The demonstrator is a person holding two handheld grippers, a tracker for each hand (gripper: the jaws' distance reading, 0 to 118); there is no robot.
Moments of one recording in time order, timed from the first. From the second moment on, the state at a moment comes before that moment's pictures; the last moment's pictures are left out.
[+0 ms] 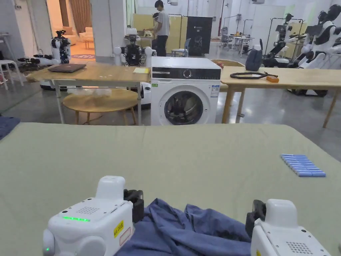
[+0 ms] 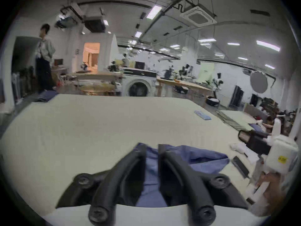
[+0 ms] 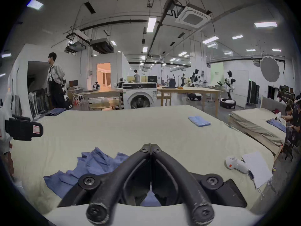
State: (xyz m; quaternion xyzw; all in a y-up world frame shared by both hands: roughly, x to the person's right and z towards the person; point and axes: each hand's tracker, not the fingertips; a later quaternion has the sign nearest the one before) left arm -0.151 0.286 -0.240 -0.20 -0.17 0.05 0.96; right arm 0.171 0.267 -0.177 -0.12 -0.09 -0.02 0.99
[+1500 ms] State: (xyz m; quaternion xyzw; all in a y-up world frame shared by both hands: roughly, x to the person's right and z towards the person) left arm -0.250 0.195 -0.256 -0.44 -0.09 0.07 0.89; right arm 0.239 0.228 -0.169 -0.28 -0.10 -0.01 0.96
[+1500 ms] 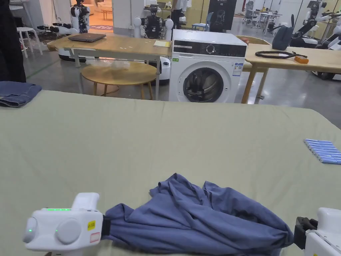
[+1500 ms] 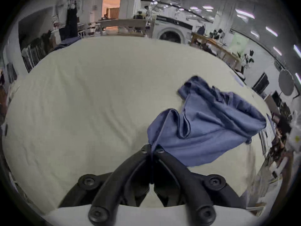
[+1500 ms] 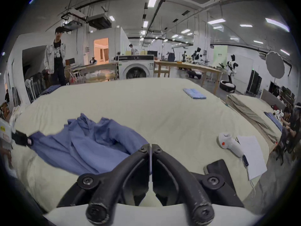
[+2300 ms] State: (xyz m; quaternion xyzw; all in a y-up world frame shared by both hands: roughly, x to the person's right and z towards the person) left arm -0.274 0.195 -0.269 -0.43 -0.09 0.09 0.89; right arm 0.219 0.138 -0.218 -0.44 -0.01 0.01 0.90
